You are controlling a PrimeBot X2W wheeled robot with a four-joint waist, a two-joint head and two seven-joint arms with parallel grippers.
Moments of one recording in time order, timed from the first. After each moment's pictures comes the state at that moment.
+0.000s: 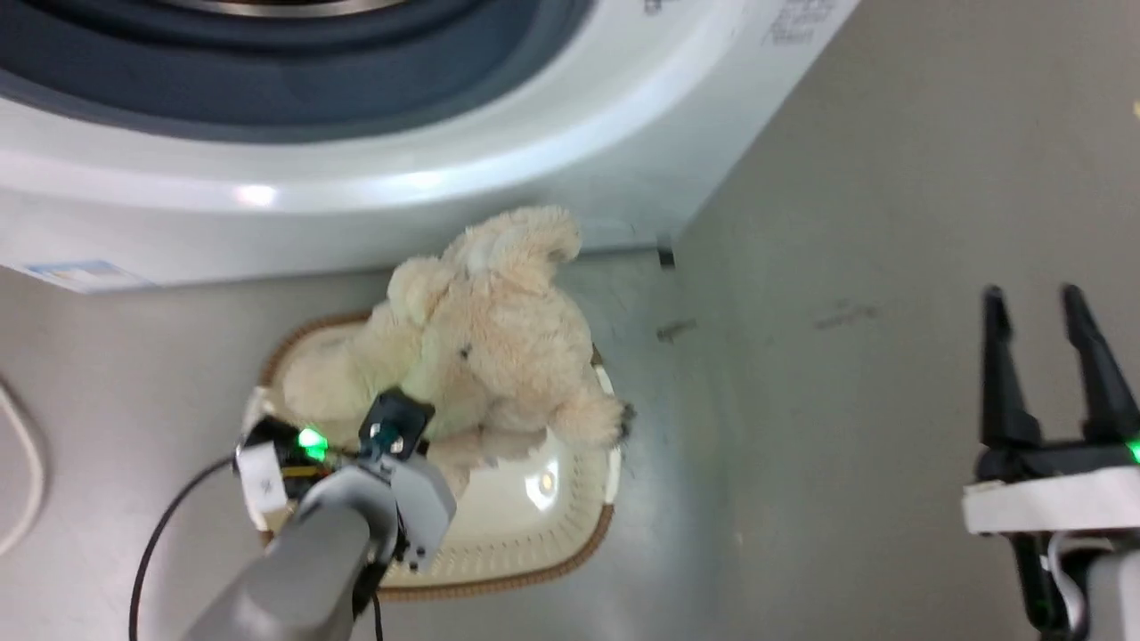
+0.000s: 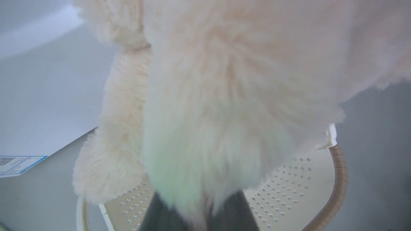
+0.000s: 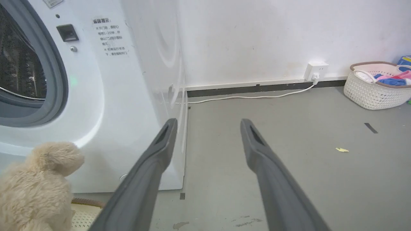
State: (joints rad) left arm -0.67 0.28 -0.80 0.93 -0.39 0.04 -0.26; right arm -0.20 -0.05 -0.16 0.03 0.17 0.13 -0.26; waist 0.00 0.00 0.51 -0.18
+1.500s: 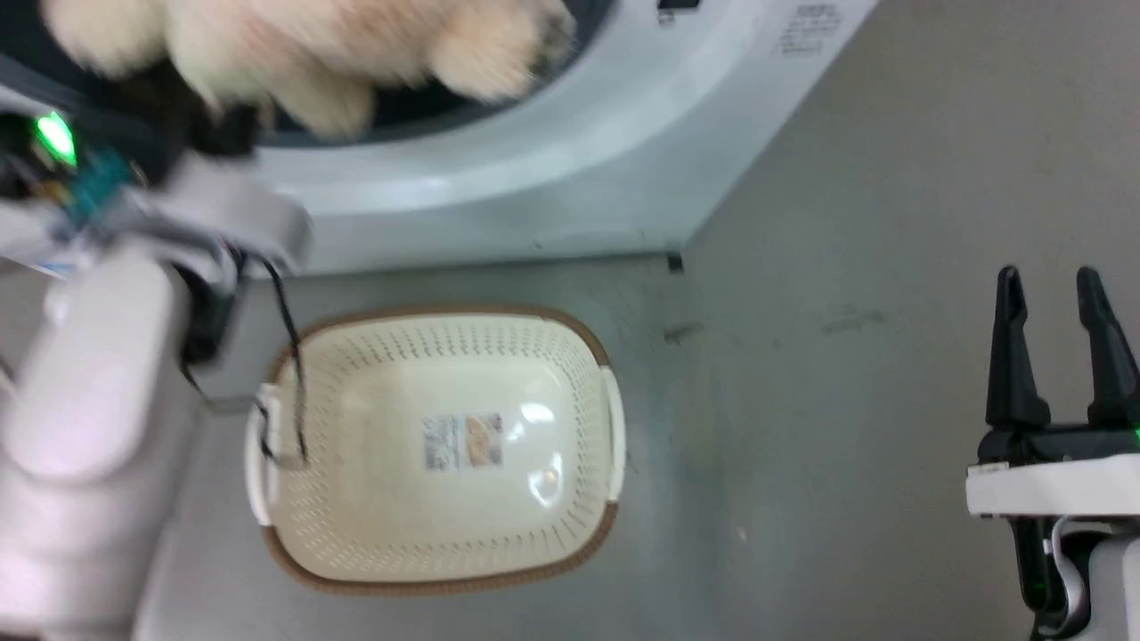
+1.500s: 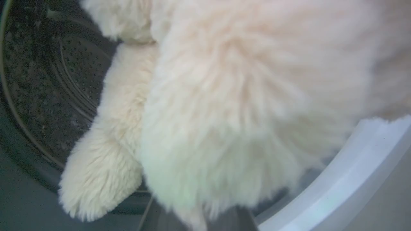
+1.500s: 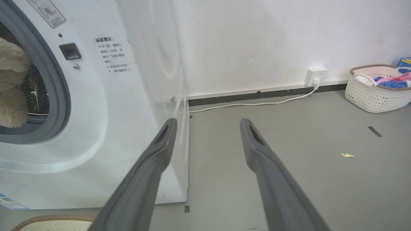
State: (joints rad) left arm -0.78 0.41 -0.28 0.29 -0.24 0.01 -0.17; right arm -0.20 -0.05 -0.16 0.01 0.21 0.13 -0.26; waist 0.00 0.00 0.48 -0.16
